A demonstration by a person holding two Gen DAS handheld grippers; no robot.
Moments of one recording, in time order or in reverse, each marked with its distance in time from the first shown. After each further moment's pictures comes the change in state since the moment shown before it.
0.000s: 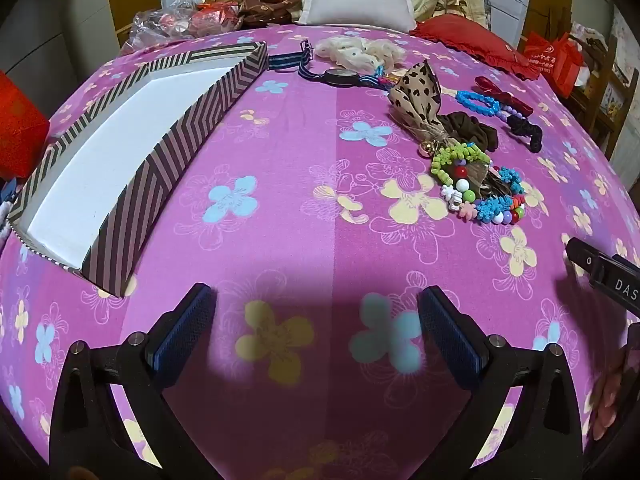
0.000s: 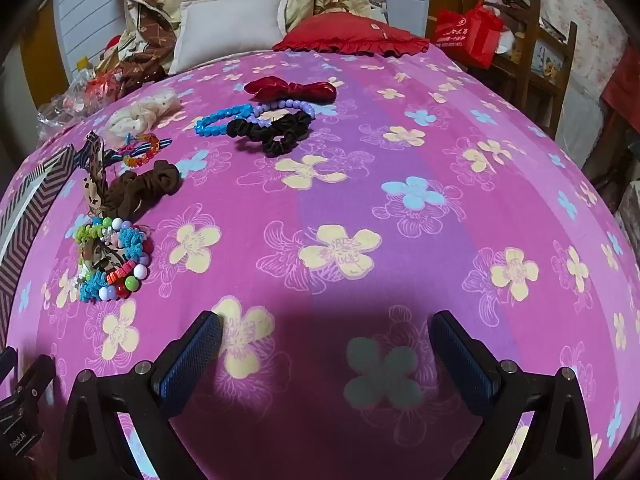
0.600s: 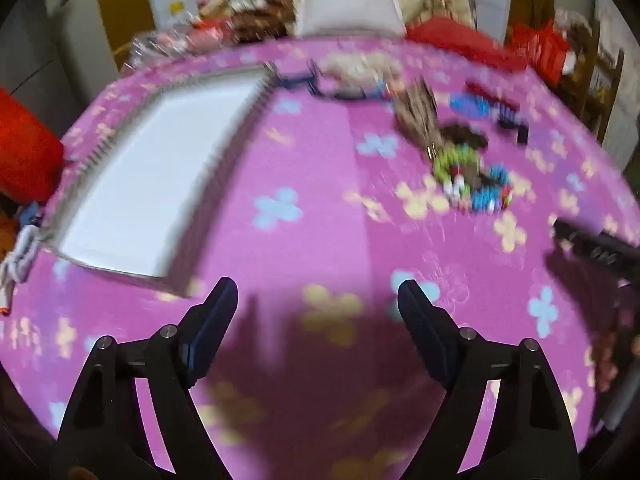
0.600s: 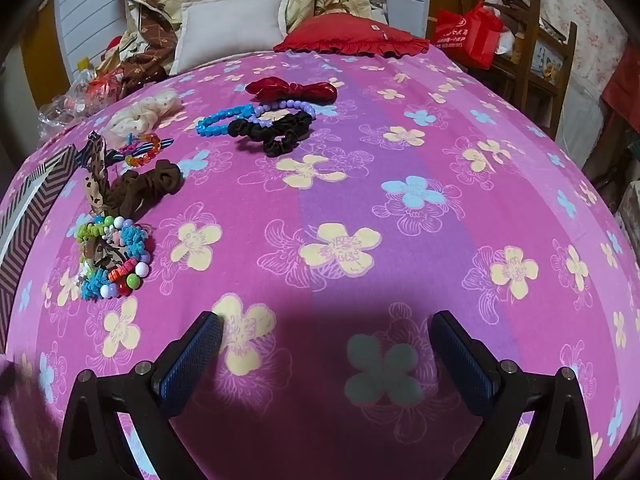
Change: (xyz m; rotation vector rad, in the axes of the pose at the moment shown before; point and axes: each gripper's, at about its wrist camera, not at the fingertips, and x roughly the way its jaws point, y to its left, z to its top) left arm -0.055 0.034 0.001 0.065 -0.053 0.016; right arm -0.002 0.000 -0.002 0.000 -0.005 0.001
